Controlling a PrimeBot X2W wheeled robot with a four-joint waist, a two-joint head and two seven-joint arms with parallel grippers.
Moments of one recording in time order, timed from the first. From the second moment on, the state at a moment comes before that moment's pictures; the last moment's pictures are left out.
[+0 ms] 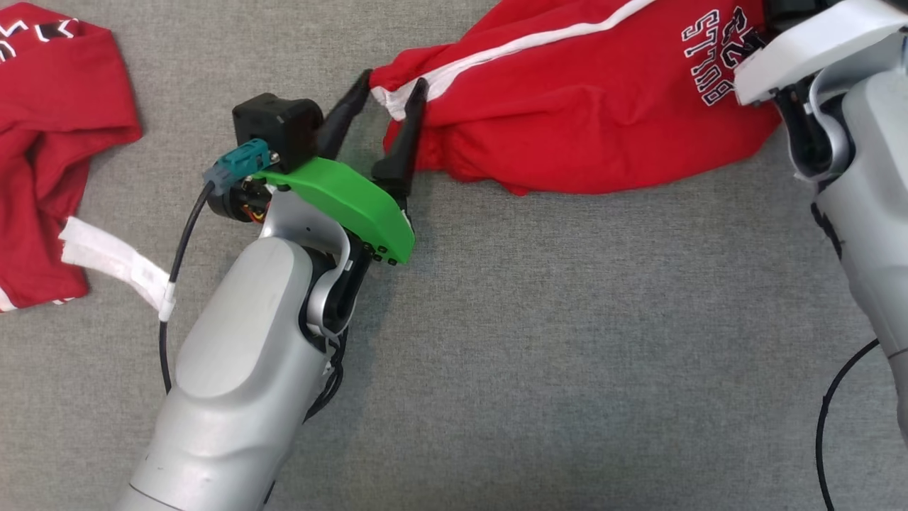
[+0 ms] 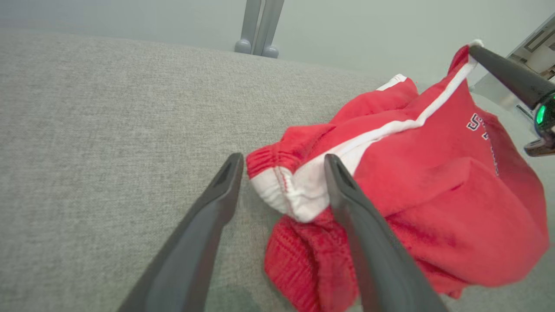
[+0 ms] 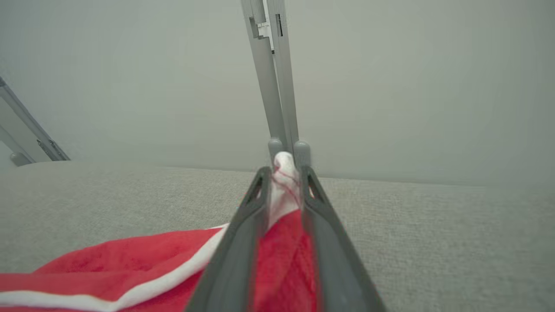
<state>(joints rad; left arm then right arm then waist) -0.72 0.07 -0.47 0.36 -0.58 -0.04 0.01 -1.03 -0.34 0.36 0.71 0.54 0.13 -0.26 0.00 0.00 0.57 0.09</state>
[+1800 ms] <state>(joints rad) -0.25 0.11 -0.20 0.14 -0.30 0.14 -0.26 -0.27 -0.26 0.11 0.13 0.35 0.13 -0.26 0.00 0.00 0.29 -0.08</state>
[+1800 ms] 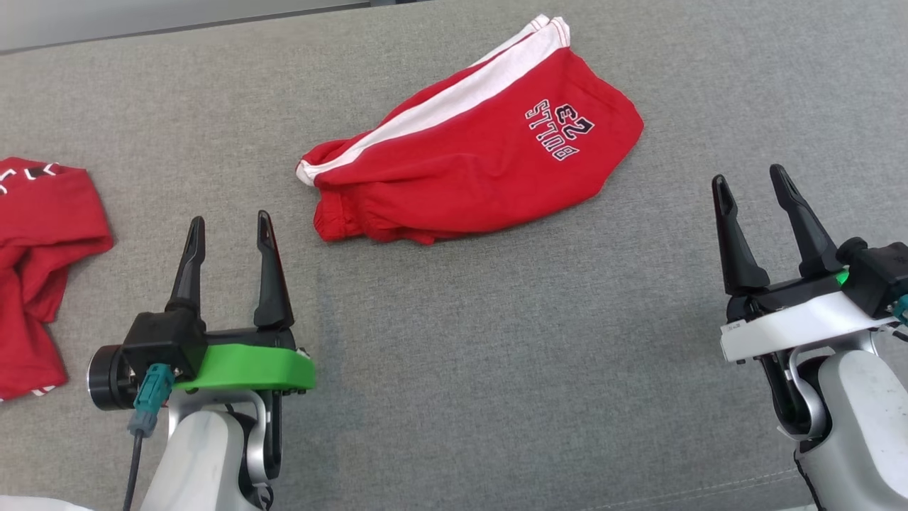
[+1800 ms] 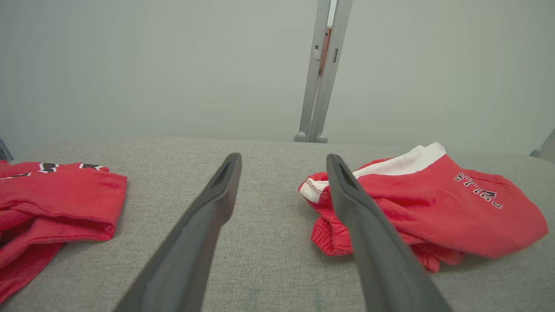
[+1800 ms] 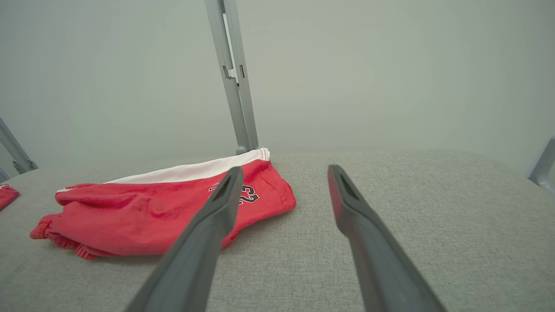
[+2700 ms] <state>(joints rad) -0.37 0.06 -0.19 0.03 -0.22 0.11 -0.26 -0.65 -0.40 0.19 0.50 0.48 0.13 -0.16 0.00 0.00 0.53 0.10</state>
